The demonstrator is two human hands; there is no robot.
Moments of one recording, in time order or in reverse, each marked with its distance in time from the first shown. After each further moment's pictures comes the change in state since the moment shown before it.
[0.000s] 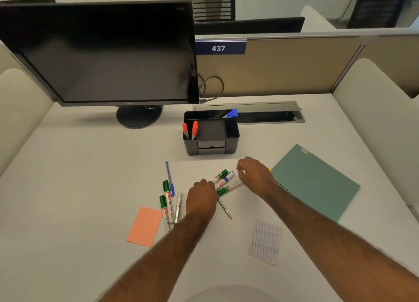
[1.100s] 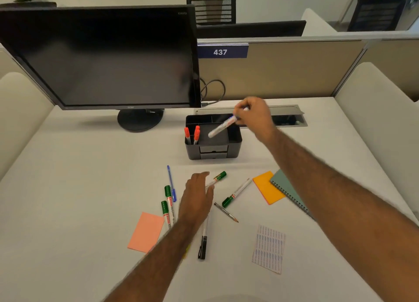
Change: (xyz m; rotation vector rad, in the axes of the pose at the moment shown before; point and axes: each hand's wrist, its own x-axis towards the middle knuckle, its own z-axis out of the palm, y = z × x) left_hand -0.011 -0.020 -0.025 -0.552 0.241 0.044; right_hand 0.109 -0.042 -0.124 0.914 0.293 0.174
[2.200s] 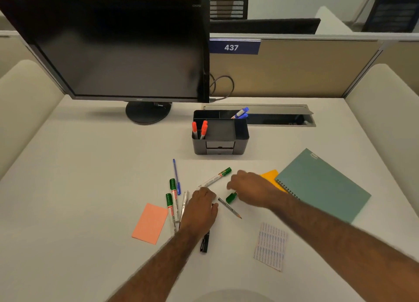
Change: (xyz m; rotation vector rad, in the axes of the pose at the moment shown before) left_hand -0.035 -0.036 0.022 0.271 -0.150 0.097; right_hand -0.131 0.113 0.021 -1.116 -0.790 -0.546
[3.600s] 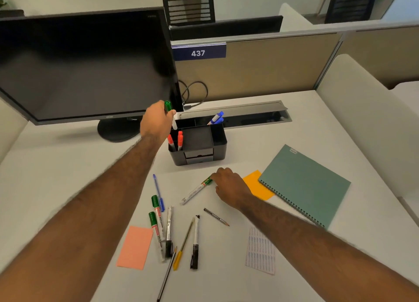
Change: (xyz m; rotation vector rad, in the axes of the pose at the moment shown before) left_hand 0.232 0.013 -0.166 -0.045 0.342 -0.177; right_hand 0.026 -0.002 0.017 0.168 0.211 0.380
